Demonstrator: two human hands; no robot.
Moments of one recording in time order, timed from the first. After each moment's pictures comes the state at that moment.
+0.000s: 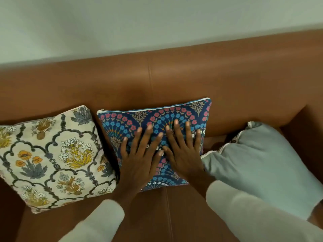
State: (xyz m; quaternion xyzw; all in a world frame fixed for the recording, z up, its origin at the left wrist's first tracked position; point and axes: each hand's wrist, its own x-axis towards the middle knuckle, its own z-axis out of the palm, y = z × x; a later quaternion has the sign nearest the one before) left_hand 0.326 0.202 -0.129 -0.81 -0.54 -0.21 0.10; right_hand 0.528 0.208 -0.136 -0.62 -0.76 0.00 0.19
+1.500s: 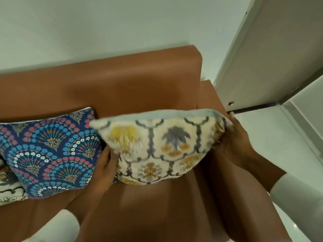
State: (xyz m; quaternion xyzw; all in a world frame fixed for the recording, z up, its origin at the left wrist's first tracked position) left_hand 0.657 0.138 -0.056 -0.45 -0.69 -0.32 -0.47; right_hand 1.064 0.149 -0.024 -0.61 -0.32 0.57 0.46
